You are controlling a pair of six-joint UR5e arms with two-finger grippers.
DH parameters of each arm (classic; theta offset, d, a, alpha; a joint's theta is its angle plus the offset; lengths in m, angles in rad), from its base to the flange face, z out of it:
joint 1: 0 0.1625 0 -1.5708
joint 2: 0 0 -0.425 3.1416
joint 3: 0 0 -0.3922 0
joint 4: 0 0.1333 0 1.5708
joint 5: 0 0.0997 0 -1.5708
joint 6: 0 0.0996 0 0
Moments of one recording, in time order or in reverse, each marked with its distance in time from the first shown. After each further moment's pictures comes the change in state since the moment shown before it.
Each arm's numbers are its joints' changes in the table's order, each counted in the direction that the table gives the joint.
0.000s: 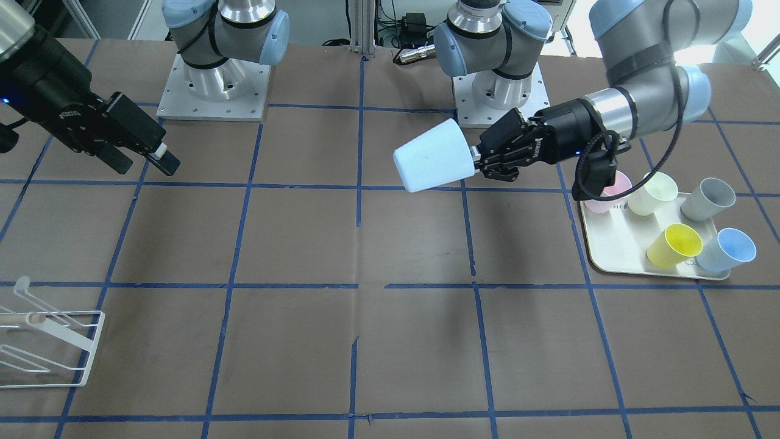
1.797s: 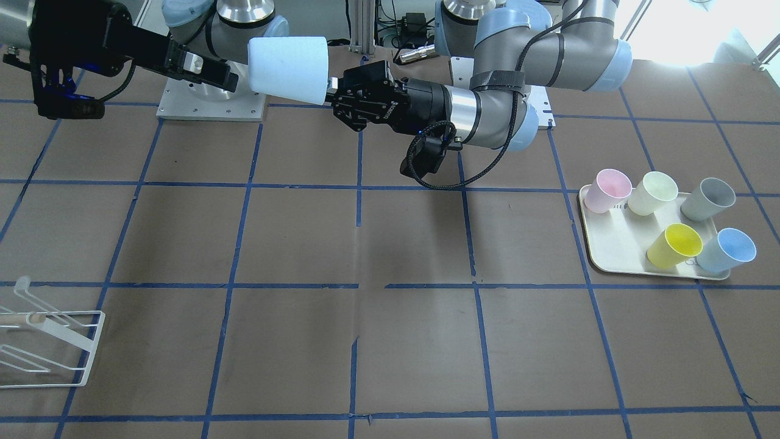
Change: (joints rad) left arm -0.395 0.101 -0.072 0.043 -0.508 -0.054; right arm -0.061 0.092 0.118 0.523 0.685 -0.011
